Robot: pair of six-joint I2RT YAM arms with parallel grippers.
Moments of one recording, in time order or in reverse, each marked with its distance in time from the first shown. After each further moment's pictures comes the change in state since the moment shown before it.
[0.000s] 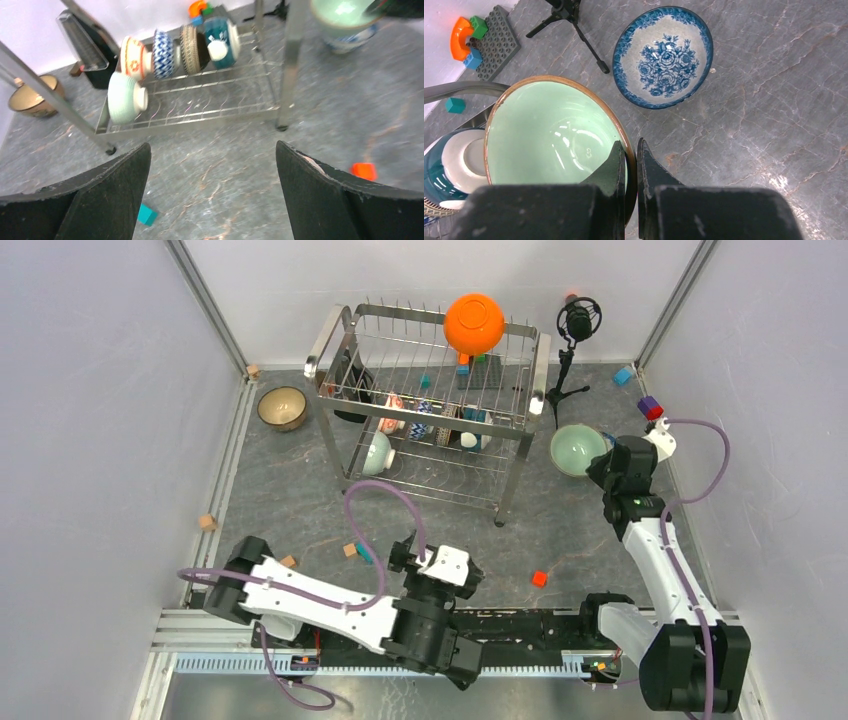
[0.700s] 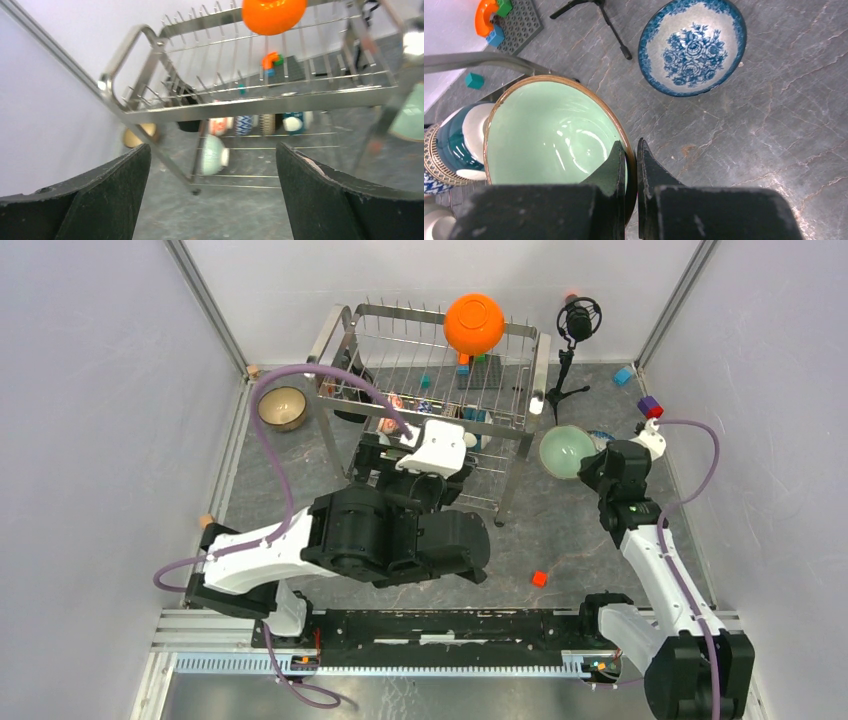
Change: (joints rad) left arm 0.187 0.016 0.845 -0.004 -0.026 0.881; right arm 0.058 -0.044 -0.031 0.029 -0.035 -0.011
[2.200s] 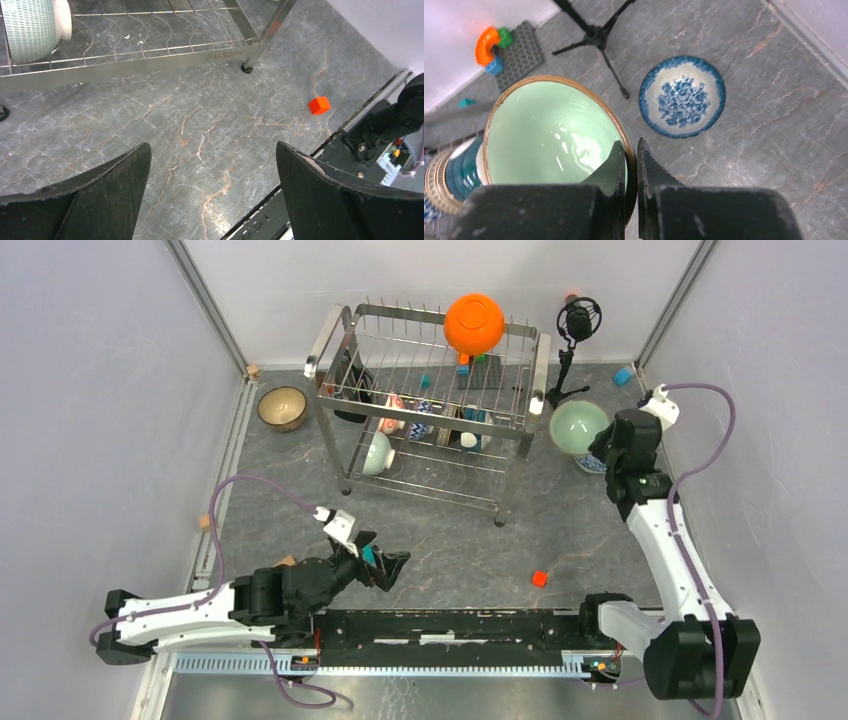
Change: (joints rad) left arm 0.226 -1.252 -1.829 1.281 0.865 0.300; right arm 0.025 0.081 0.220 -0.105 0.090 -0.124
